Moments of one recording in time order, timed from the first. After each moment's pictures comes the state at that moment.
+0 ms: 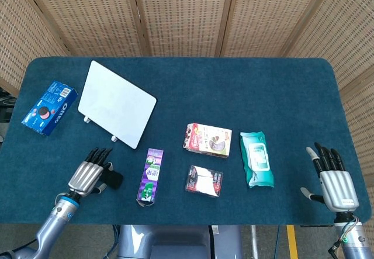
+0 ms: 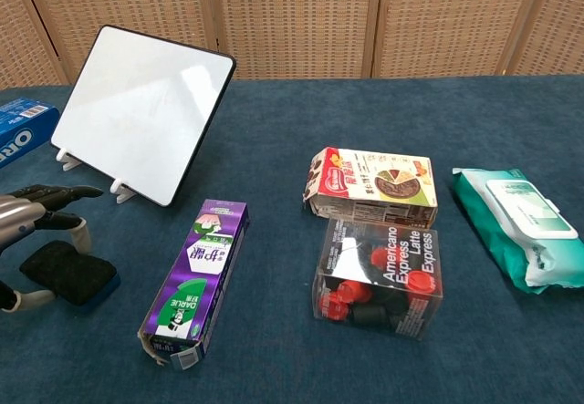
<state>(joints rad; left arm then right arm) -0.37 -1.49 0.03 -1.42 1.46 1.13 0.28 0.11 -1.18 0.05 -1.59 -1.51 1.44 -0.11</state>
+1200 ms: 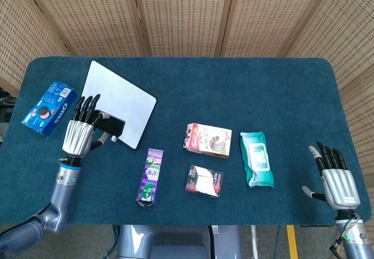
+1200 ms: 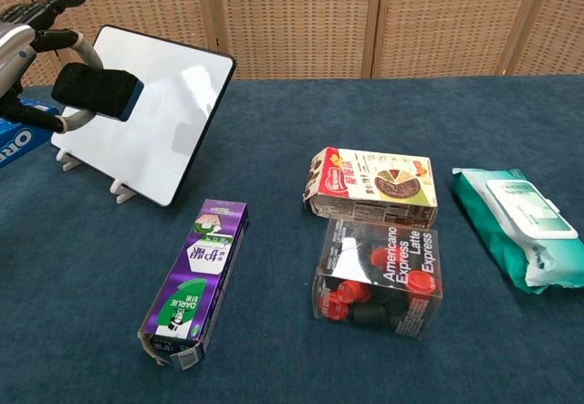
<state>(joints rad) -0.52 -1.75 -0.23 -0.90 1.57 1.46 0.00 0.12 -1.18 0.06 -1.57 -1.47 1.41 -0.07</state>
